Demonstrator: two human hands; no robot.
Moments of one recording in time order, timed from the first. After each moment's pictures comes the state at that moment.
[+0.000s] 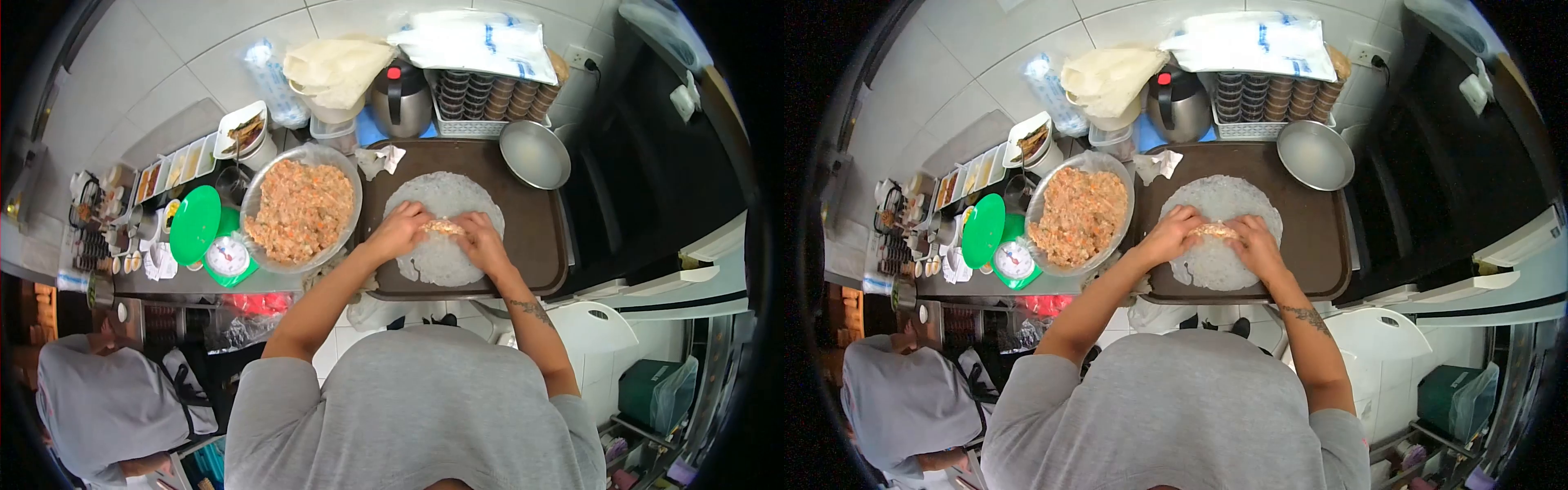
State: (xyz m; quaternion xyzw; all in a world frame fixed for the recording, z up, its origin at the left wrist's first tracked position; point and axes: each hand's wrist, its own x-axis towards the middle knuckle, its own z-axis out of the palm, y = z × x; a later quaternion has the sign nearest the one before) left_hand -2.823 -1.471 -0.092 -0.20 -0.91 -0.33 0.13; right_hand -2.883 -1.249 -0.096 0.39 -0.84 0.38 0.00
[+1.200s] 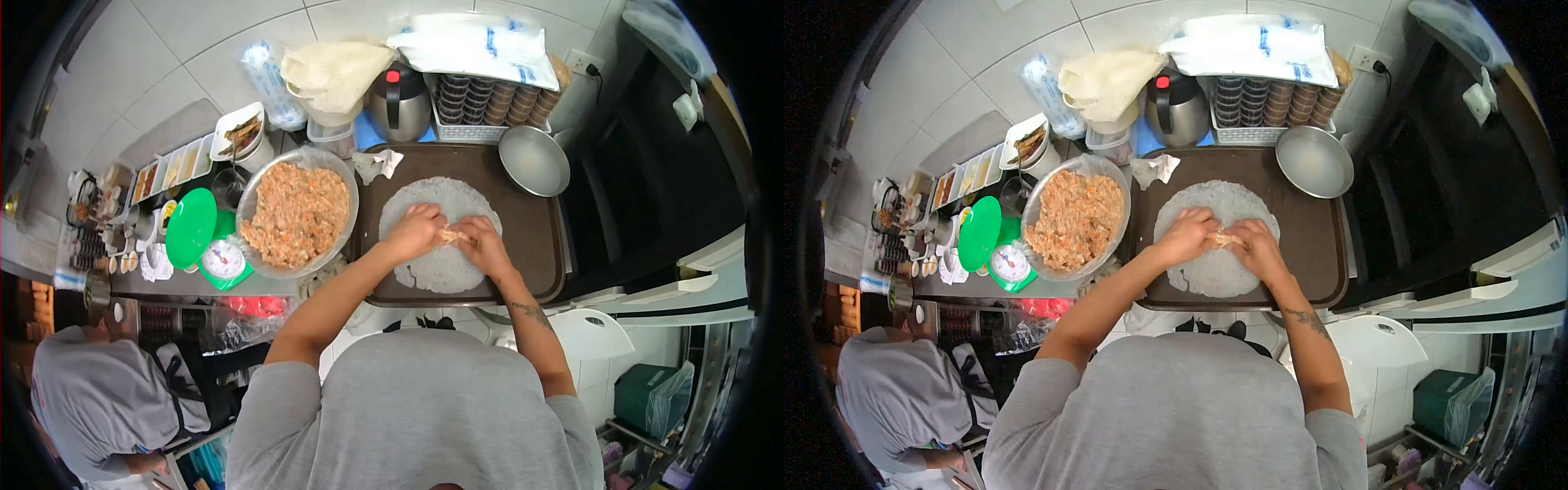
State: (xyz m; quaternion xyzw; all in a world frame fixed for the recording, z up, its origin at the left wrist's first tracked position) left_hand -2.844 -1.444 -0.096 -0.20 -0.94 -0.26 0.10; right_hand -2.894 -1.236 -0.101 0.41 -0.83 0.38 0.00
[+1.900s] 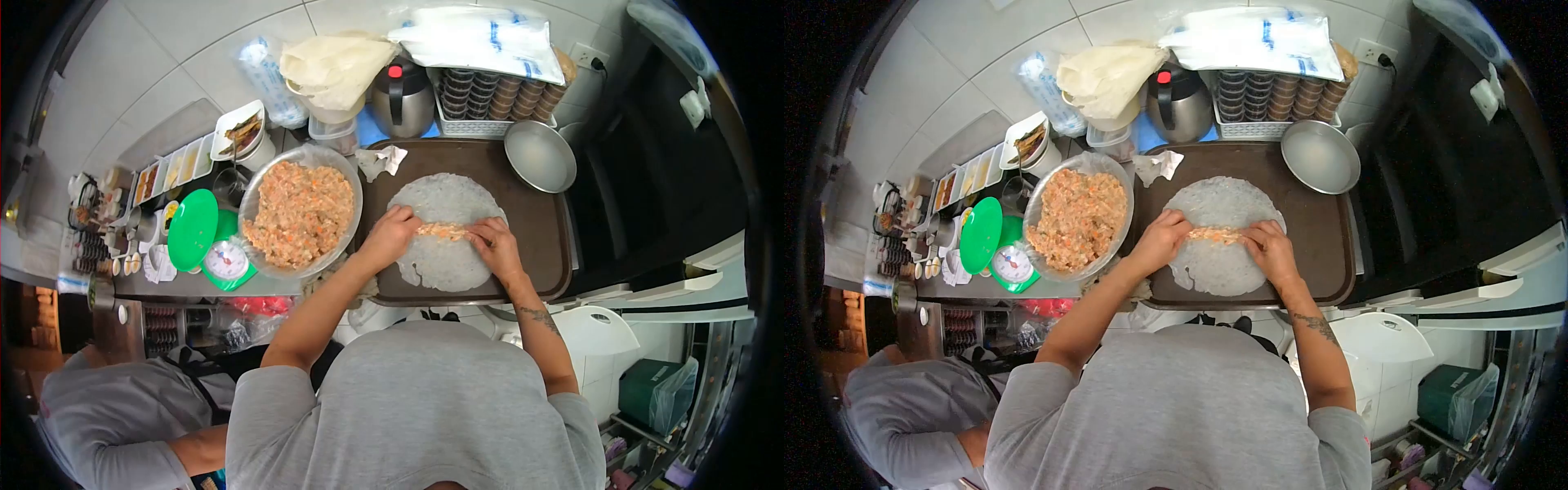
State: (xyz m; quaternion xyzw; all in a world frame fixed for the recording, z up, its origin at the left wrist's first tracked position) left_hand -2.813 -1.487 -0.097 -0.16 -0.95 -0.27 0.10; right_hand -2.891 -1.227 -0.097 0.37 -0.84 0.39 0.04
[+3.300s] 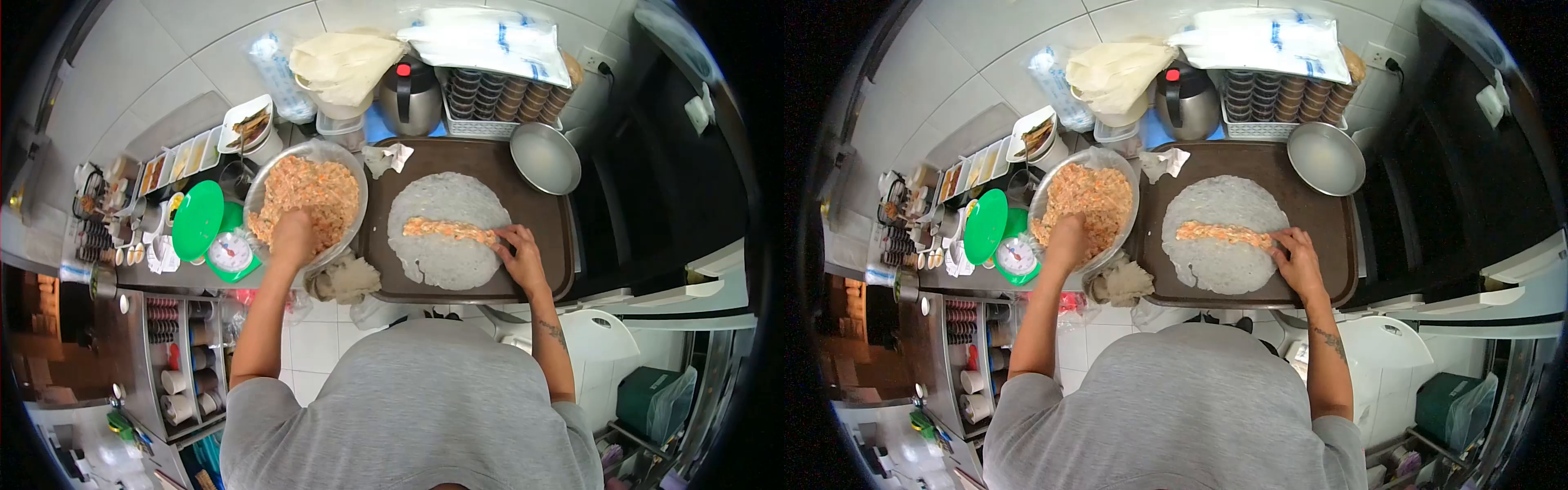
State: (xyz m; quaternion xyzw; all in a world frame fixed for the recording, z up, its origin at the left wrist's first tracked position) left_hand -2.733 -1.590 -0.024 0.18 -0.98 -0.09 0.06; right_hand -2.880 -1.192 -0.075 0.29 -0.88 0.37 -0.01
